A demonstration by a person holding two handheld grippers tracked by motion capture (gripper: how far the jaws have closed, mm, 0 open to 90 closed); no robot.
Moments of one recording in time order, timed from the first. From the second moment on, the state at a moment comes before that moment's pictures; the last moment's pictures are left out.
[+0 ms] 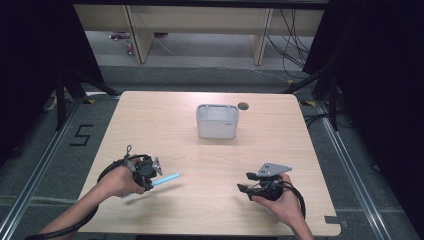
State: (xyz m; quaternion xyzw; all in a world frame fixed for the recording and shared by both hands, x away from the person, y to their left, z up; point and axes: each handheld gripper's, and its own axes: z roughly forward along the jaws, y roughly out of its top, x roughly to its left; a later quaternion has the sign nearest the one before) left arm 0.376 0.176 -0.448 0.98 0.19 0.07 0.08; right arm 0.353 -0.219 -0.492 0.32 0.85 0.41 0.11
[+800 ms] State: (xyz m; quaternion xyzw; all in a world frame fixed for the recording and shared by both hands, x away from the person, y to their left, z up) left arm 0.372 0.152 -0.440 0.98 0.14 0.07 0.08; right arm 0.350 -0.194 -0.489 0.25 0.89 0.39 0.06
